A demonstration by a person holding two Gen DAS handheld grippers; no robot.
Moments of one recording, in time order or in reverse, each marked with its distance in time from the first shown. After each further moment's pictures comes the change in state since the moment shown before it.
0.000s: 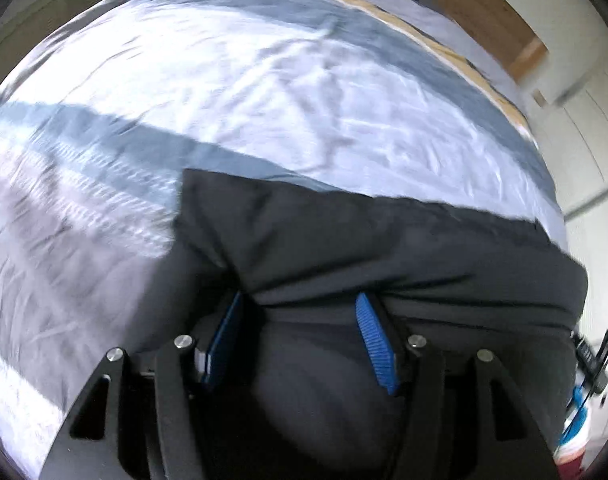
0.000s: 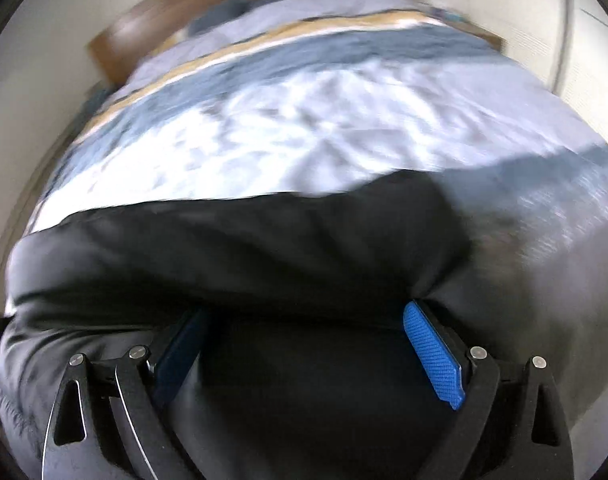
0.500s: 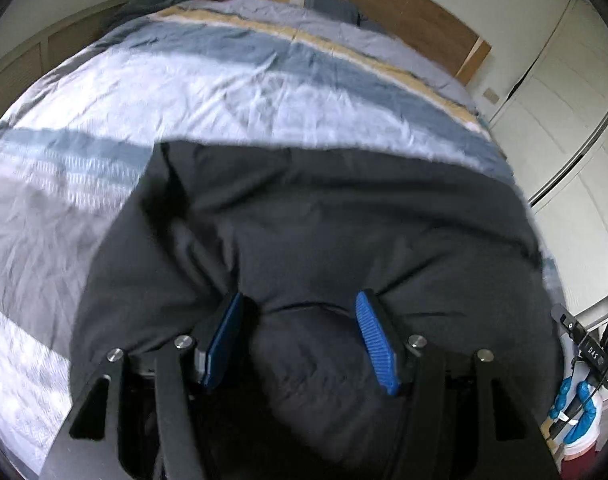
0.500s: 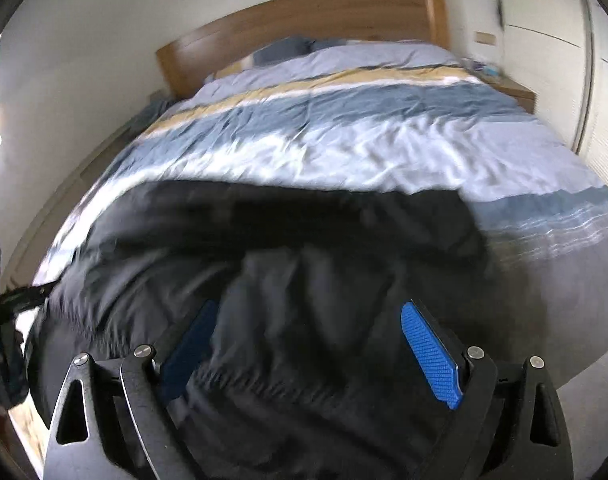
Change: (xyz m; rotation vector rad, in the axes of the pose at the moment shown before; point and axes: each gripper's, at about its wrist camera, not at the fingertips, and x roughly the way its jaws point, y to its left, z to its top) left arm -0.054 -0.040 -0.086 0.156 -0.137 -0.059; right arm -0.088 0.059 -0.071 -0.182 -0.146 0.141
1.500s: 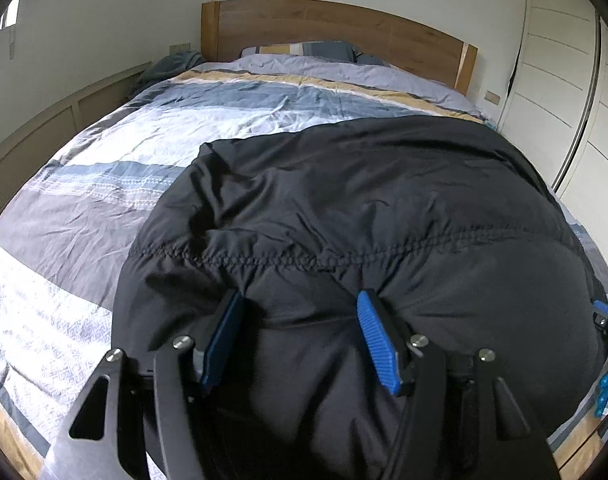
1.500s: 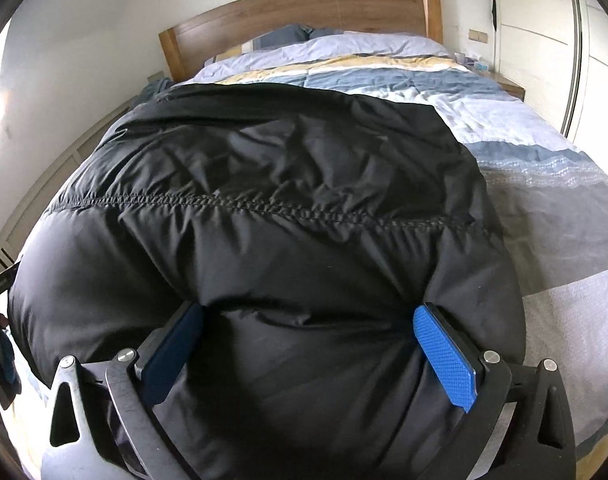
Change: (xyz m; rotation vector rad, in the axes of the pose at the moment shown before) left arm -0.049 -0.023 -0.102 0.128 -0.235 0.159; right arm -0.028 0.006 -0.091 -0.015 -0.005 -0.050
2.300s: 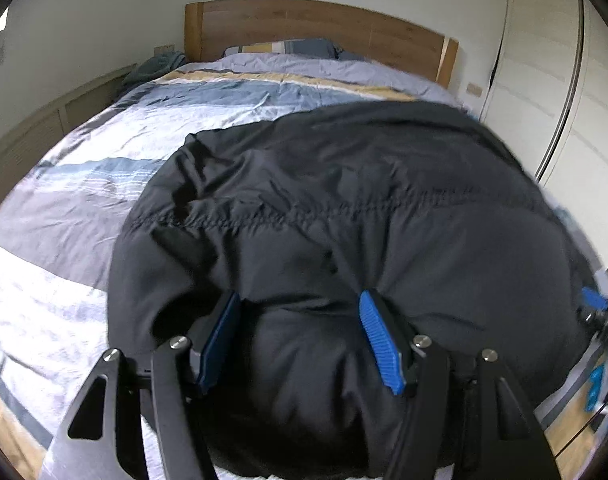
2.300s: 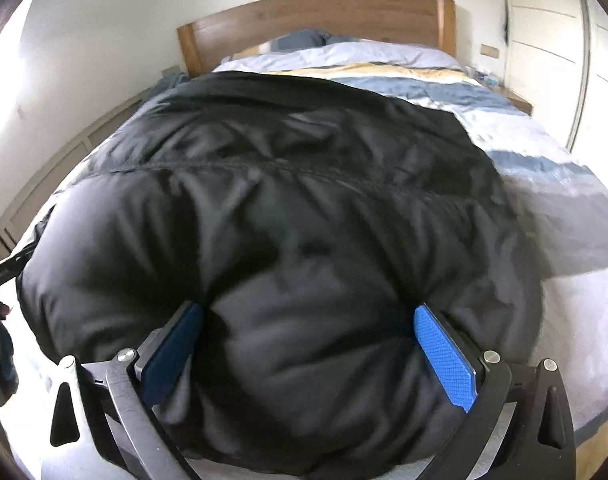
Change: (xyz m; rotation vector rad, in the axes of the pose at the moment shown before) left arm -0.021 -0.005 -0.023 0.047 0.017 -0.045; right arm -0.011 0.019 -0.021 -0.040 -0.018 -0.005
